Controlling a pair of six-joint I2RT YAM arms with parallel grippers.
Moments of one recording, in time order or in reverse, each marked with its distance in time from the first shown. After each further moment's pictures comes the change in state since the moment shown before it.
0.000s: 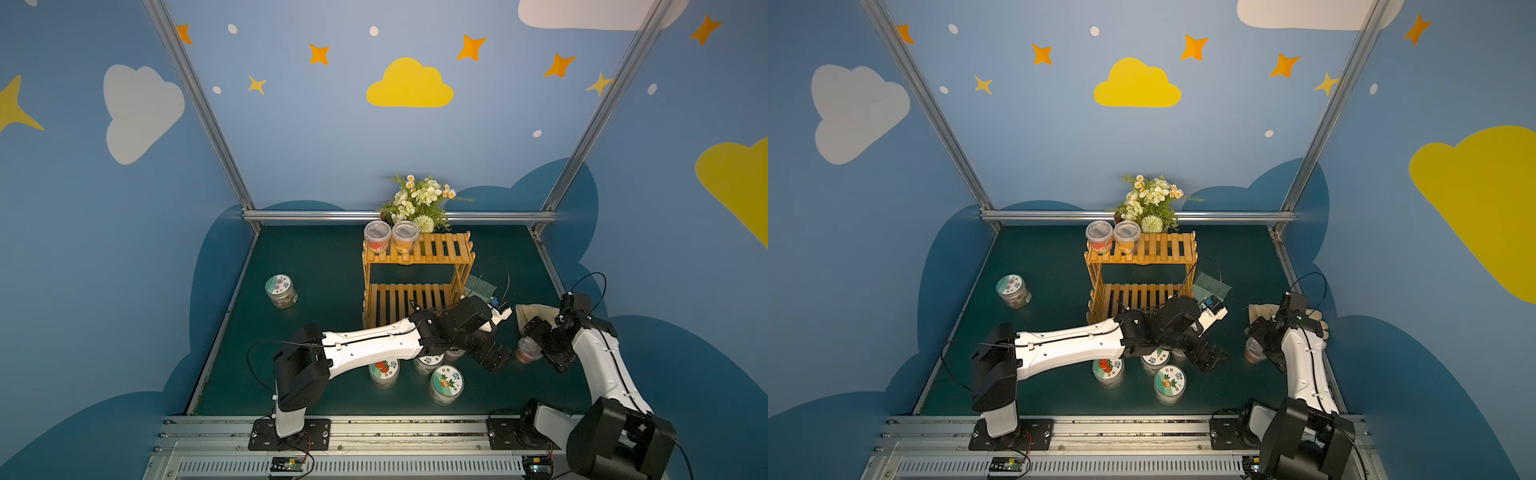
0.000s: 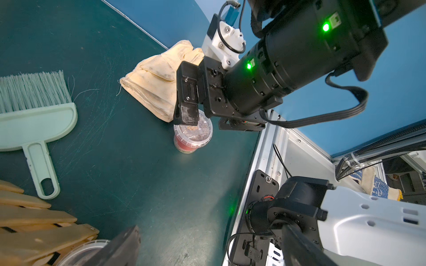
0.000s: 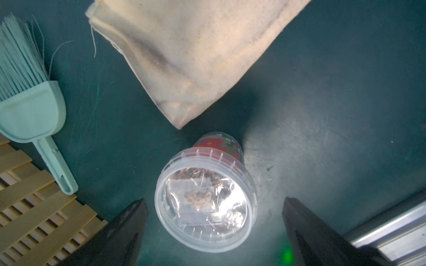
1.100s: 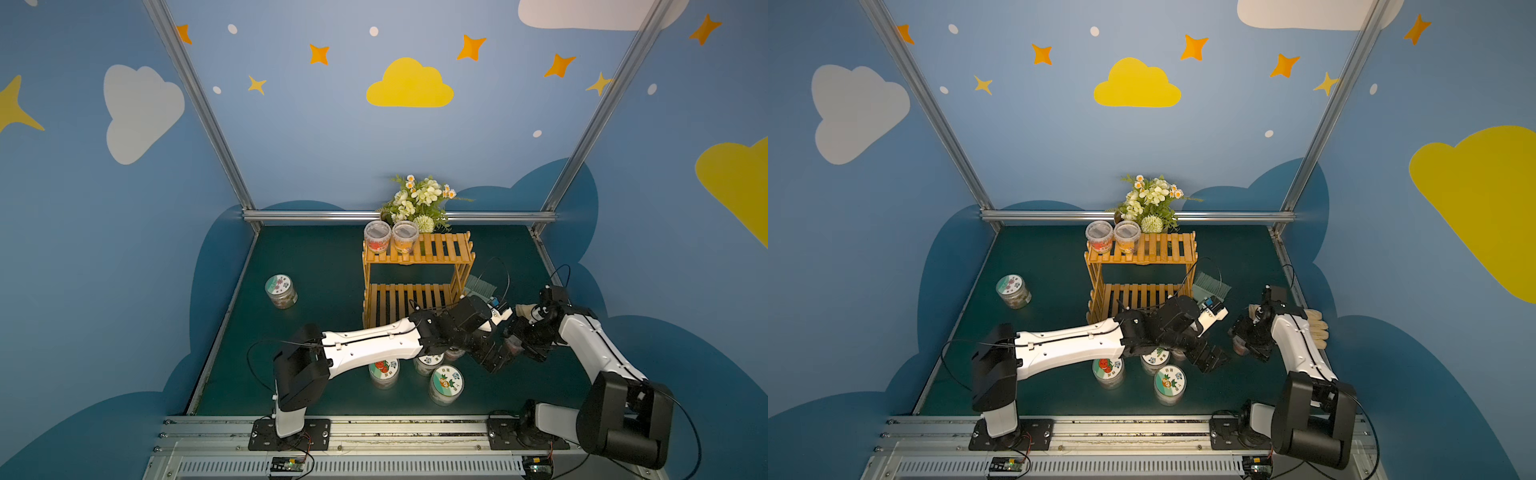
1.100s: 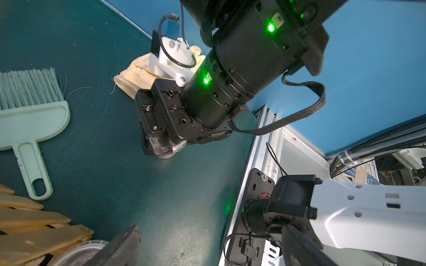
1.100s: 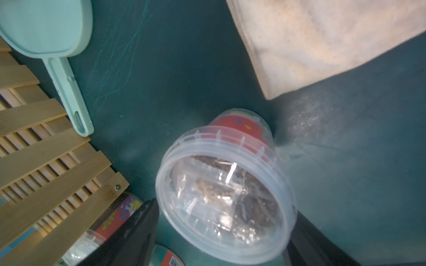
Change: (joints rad) left arm 0.002 0.000 0.000 0.001 0.021 -0.003; right arm 0.154 0.140 0.029 0.016 -0.151 -0.101
